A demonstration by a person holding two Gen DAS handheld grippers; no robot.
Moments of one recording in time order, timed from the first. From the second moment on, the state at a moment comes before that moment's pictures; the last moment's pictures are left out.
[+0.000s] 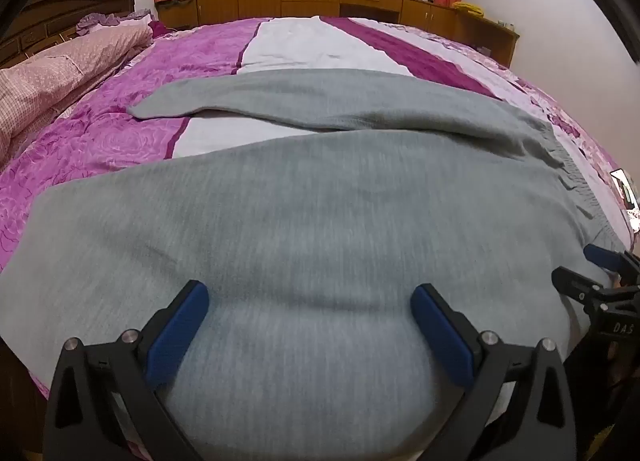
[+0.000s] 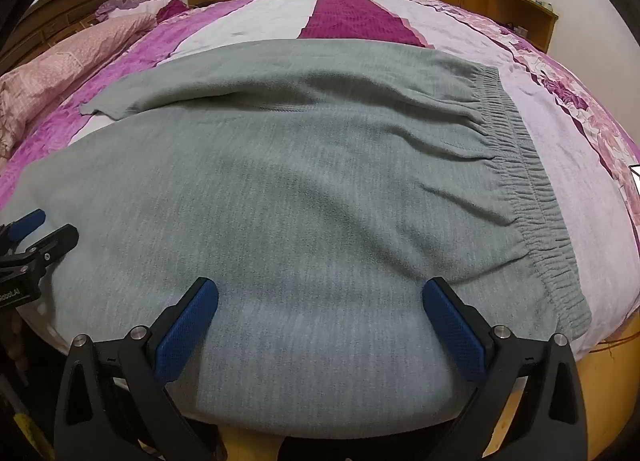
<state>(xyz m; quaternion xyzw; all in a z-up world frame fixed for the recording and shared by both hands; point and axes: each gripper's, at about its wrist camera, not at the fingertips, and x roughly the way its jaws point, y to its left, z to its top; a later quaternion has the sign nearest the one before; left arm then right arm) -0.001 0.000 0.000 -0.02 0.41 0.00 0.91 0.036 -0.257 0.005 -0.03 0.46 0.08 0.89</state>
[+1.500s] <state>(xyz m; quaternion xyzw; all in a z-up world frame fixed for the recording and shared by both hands) -0.001 0.001 0.000 0.00 0.42 0.00 0.91 0.037 -0.255 0.005 -0.03 0.46 0.08 0.88</state>
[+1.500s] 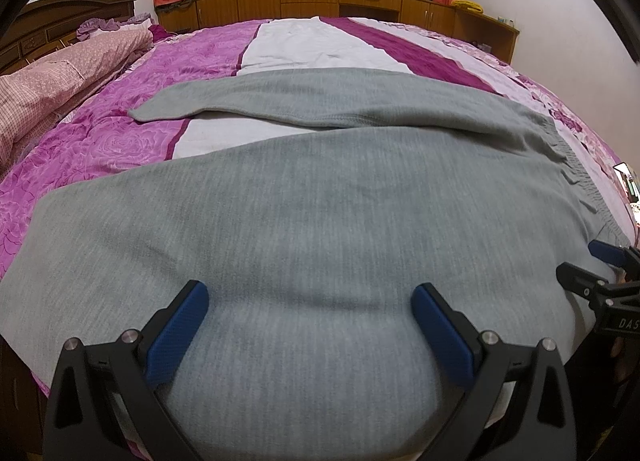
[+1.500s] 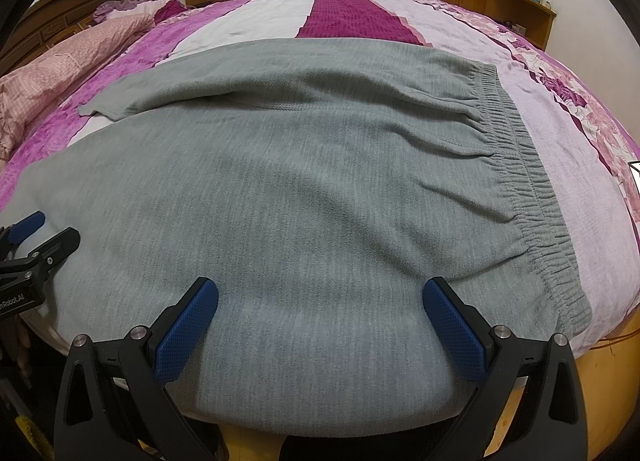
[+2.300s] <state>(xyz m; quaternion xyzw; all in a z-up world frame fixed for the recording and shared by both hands) 0.000 0.010 0.061 0.00 0.45 -0.02 0.89 0.038 -0.274 0.034 -0.01 0.47 0.11 0.88</state>
